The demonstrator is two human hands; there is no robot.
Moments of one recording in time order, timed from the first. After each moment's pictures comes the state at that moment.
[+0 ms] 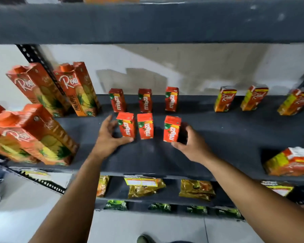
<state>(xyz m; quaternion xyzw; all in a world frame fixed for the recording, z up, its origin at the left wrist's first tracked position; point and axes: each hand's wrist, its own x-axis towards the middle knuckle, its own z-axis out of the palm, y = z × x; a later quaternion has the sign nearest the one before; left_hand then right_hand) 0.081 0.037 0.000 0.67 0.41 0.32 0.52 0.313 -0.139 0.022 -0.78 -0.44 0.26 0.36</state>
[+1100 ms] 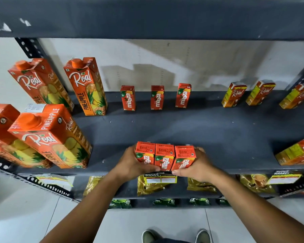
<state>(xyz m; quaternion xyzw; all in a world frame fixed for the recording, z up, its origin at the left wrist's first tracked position) 0.049 -0.008 0.001 0.73 0.34 0.11 0.58 0.232 -0.155 0.017 -0.83 -0.43 0.28 0.25</state>
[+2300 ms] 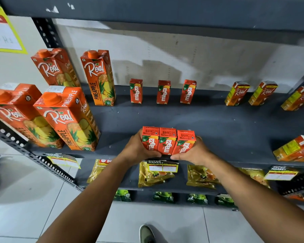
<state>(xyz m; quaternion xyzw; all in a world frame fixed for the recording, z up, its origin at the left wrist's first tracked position) 0.052 -0.014 0.000 0.75 0.38 0.13 0.52 0.238 -0.135 -0.013 -0.81 -0.39 0.32 0.30</state>
